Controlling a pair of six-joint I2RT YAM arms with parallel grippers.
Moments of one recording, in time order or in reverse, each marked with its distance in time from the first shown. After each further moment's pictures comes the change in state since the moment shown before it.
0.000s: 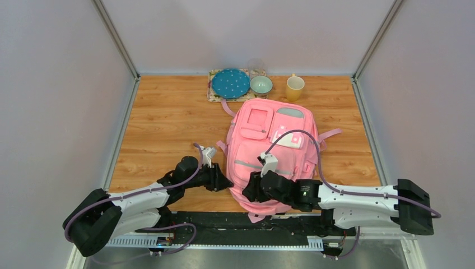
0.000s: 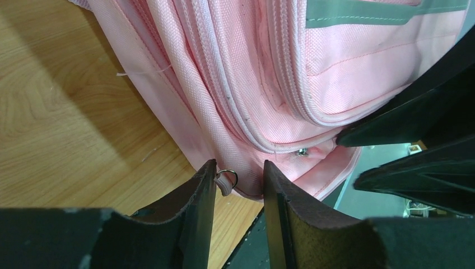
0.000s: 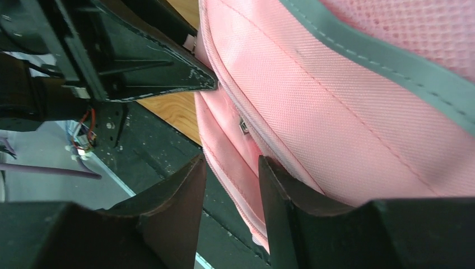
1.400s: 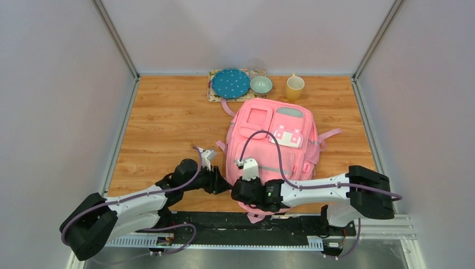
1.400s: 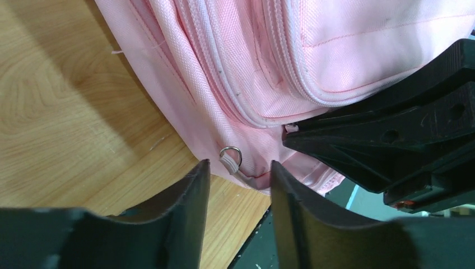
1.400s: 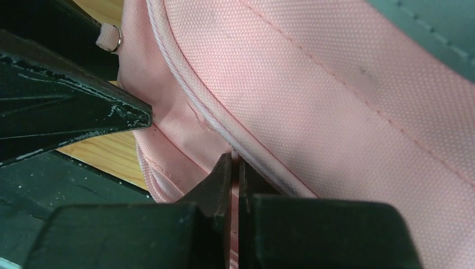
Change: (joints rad) left arm -0.019 -0.031 -0.023 -0.023 -0.029 0.050; right arm 0.093 0.458 0.249 -0.192 0.225 -0.028
